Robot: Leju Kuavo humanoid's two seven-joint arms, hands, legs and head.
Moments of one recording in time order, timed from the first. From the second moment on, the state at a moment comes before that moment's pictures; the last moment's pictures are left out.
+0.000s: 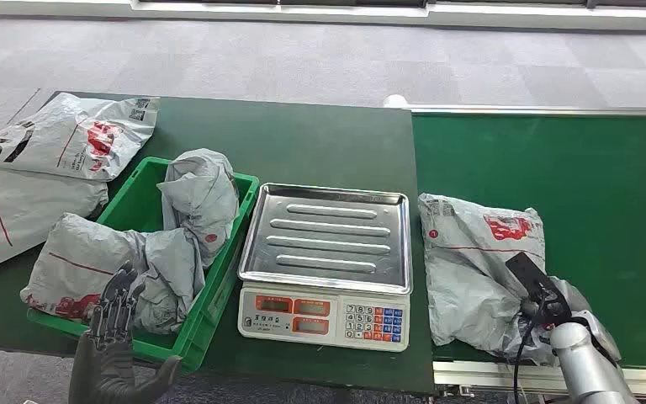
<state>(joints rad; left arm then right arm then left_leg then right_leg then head) 0.43 -0.13 -0.07 -1.95 -0.11 -0.16 -0.58 -0.33 -0.32 -0.23 -0.65 0.91 0.06 0.01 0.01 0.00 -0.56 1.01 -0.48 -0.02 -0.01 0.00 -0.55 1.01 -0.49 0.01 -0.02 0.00</state>
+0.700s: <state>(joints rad) 0.46 -0.16 -0.07 -1.97 -0.12 -0.11 -0.58 -0.25 -0.20 -0.33 -1.12 0.59 -0.37 -0.32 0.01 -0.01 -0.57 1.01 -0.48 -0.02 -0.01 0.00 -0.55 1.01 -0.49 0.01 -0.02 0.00</state>
